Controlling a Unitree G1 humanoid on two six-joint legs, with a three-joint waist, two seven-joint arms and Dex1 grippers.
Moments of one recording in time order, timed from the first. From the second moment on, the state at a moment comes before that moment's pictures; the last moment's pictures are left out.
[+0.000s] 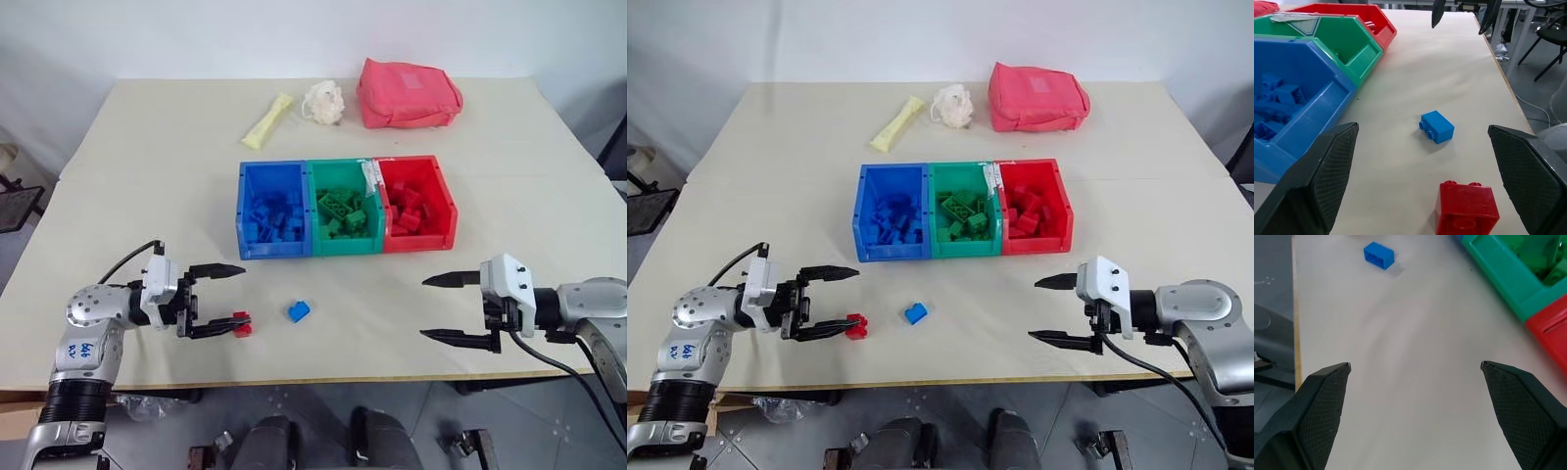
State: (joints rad) left arm -0.26 0.65 0.14 0.18 -0.50 -0.06 -1.37; right arm -0.15 -0.90 -0.12 -0.23 0.42 0.29 1.27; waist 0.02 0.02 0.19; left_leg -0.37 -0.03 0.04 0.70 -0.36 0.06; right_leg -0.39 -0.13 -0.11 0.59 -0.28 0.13
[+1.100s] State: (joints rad) left arm -0.16 0.67 -0.14 -0.59 -0.34 0.79 -0.63; right arm -0.23 -0.90 -0.09 -0.11 0.50 0.22 1.40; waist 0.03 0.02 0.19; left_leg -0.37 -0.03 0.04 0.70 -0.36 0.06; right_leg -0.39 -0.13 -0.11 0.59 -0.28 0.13
